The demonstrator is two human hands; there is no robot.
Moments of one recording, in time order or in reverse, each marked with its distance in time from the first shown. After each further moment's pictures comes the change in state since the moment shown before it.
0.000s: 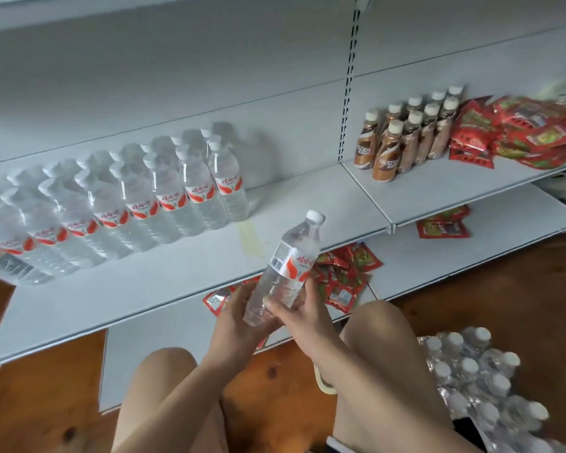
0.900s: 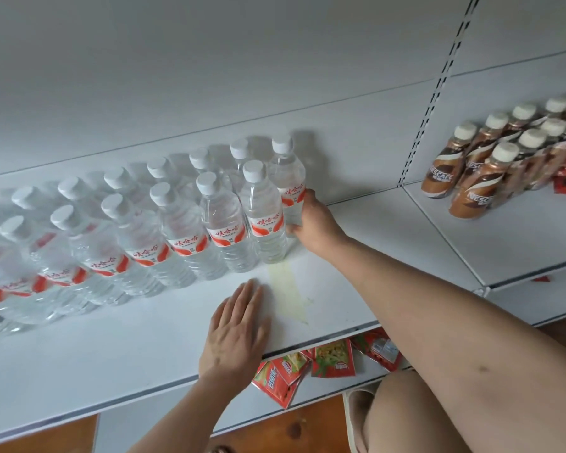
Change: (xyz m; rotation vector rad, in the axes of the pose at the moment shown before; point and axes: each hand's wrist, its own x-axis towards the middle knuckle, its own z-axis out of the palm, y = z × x) left_hand 0.162 -0.085 -0.049 0.839 0.004 0.179; right_hand 0.323 -0.089 0.041 -0.656 0.007 -0.313
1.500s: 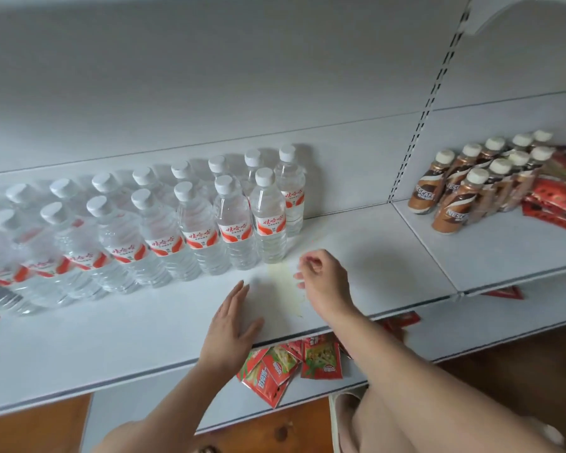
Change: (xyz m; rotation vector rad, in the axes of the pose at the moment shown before) left_hand -0.016 -0.001 -0.011 -0.449 0.032 -0.159; right_hand -0.130 -0.023 0.002 0.450 0.148 0.336
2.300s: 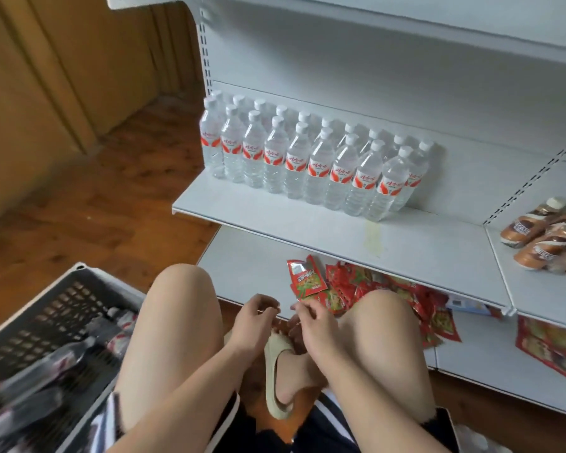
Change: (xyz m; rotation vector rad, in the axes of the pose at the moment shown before) left_hand -0.287 0.017 -0.032 -0.730 0.333 -0.631; right_hand -0.293 0.047 0.031 -0.280 -0.529 -0.063
